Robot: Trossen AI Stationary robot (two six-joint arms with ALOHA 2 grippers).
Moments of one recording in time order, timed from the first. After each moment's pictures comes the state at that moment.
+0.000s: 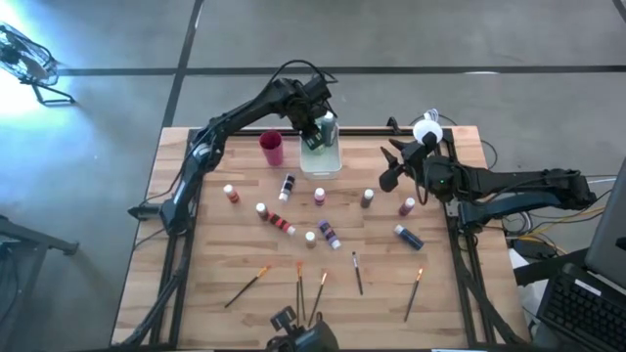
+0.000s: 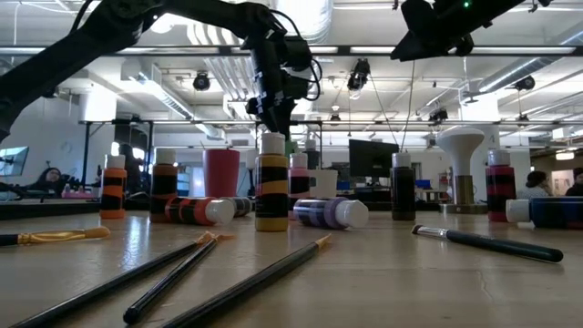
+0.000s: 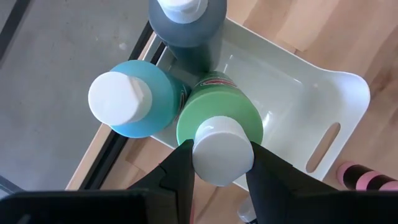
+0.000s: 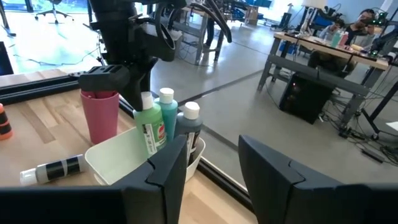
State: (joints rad) left arm 0.56 2.20 2.34 -1.31 -0.07 0.03; right arm -0.06 0.90 0.71 -0.07 0.80 0.07
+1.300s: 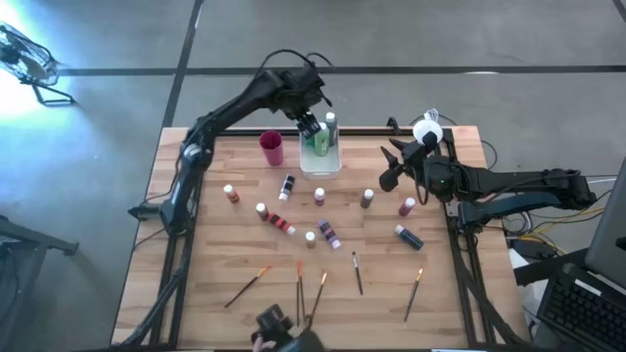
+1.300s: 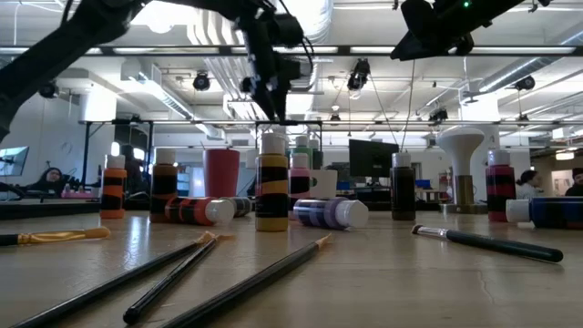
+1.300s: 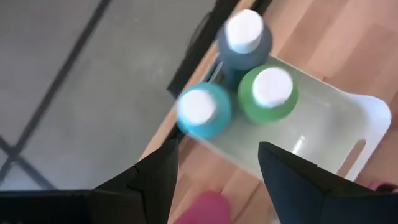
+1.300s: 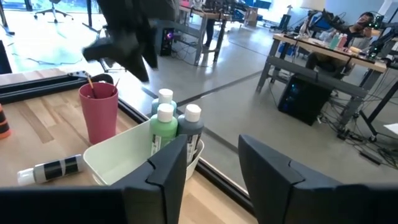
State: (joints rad) left arm 0.57 2.11 2.35 -1.29 -0.21 0.06; right arm -0.06 0.90 0.71 -0.07 0.80 0.05
